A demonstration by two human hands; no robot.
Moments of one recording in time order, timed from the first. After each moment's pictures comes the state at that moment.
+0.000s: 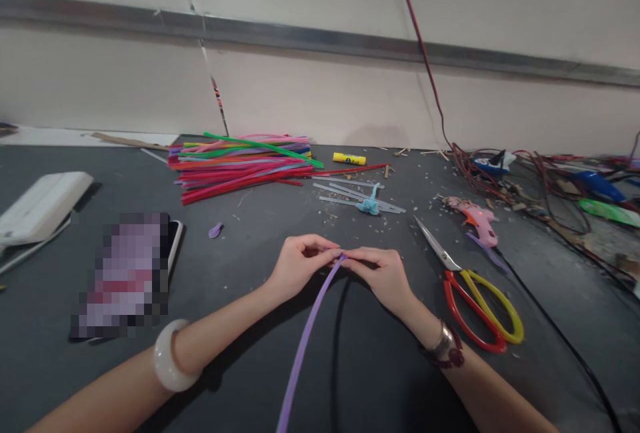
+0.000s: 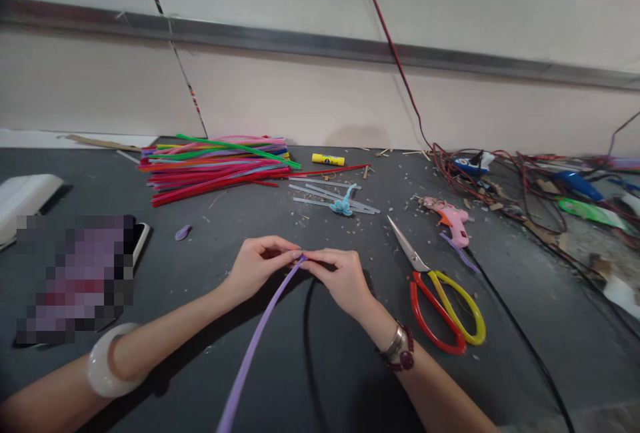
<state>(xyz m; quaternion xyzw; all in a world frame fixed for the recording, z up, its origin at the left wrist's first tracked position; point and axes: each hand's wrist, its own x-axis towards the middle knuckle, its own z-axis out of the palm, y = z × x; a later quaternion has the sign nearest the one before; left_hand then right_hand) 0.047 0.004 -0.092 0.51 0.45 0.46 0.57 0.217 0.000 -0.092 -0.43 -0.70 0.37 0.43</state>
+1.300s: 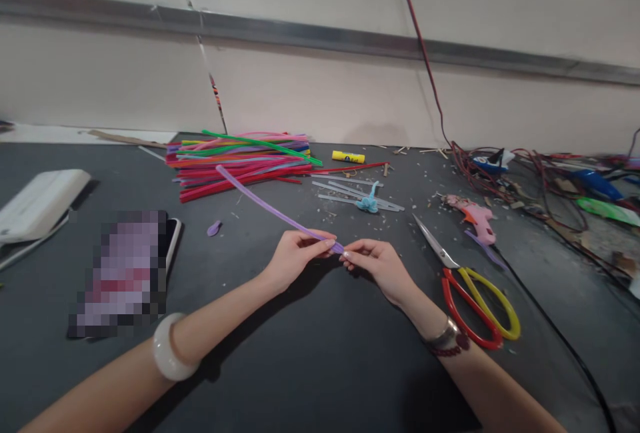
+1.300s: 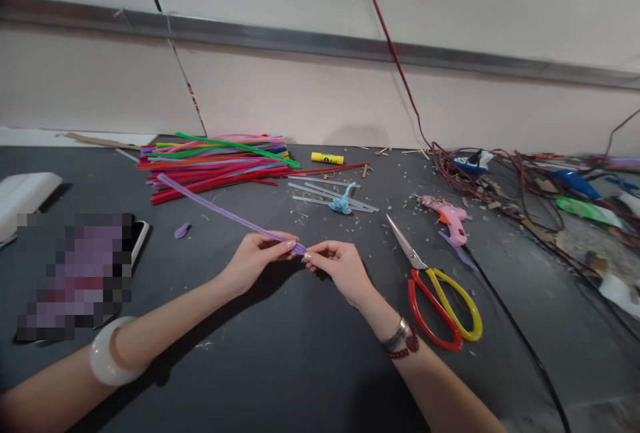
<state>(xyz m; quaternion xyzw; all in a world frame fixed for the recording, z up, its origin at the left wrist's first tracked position) 0.044 0.013 -0.096 0.45 0.45 0.46 0.62 0.217 0.007 -0.095 -0.46 -0.49 0.62 0.40</state>
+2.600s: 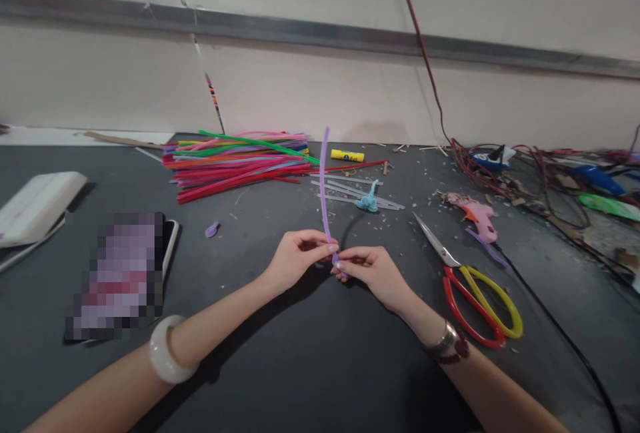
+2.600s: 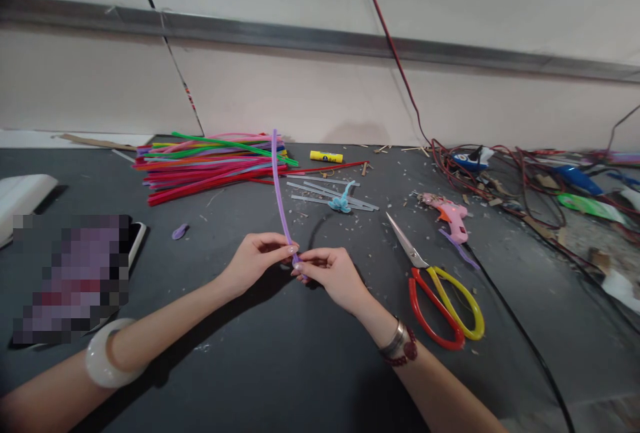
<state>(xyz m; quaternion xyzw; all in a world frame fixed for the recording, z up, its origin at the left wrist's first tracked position) 0.044 0.012 -0.092 0.53 0.45 0.43 0.58 0.210 -0.002 -0.095 -0.43 -0.51 0.65 0.38</state>
